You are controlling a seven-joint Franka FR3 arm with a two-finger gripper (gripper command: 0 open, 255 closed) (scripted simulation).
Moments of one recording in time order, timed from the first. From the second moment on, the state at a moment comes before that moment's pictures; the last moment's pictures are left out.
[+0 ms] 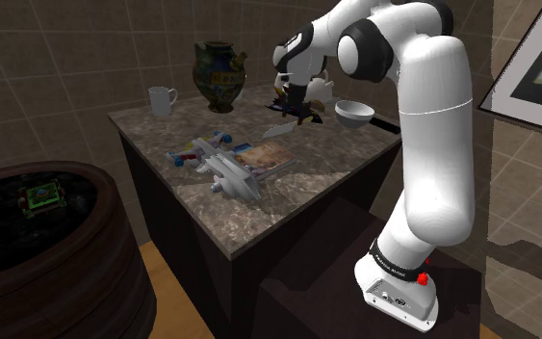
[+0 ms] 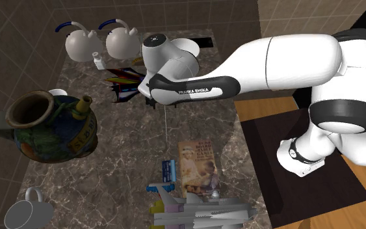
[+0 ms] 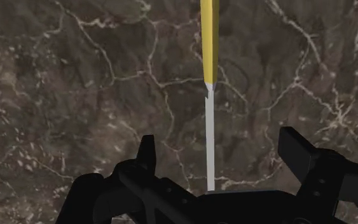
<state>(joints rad) 0.12 0.48 -0.73 -1.74 0.38 2.06 -2.17</state>
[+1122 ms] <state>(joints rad) 0.11 0.52 -0.71 -1.76 0.41 2.12 -2.20</state>
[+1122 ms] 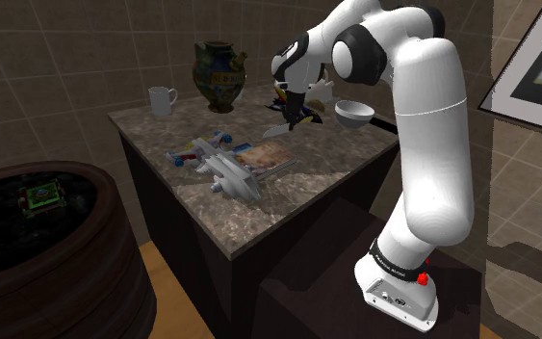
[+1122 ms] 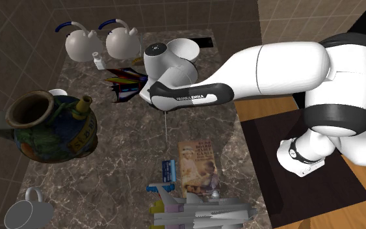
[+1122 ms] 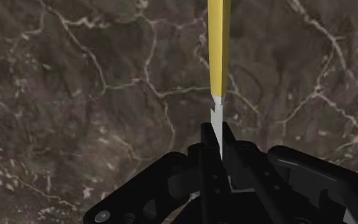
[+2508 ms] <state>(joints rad) 0.14 0.43 -0.76 -1.67 0.34 1.96 -2.15</state>
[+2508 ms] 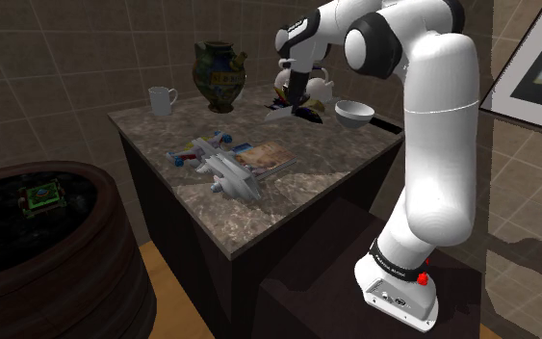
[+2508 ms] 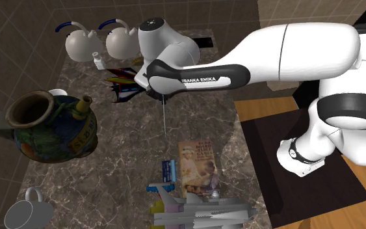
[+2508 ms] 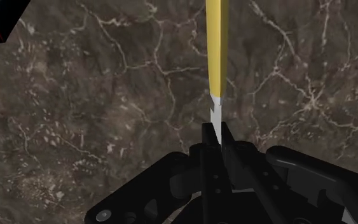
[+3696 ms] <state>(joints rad) 0.04 0.31 -0.85 -1.74 0.26 1.92 -2.31</state>
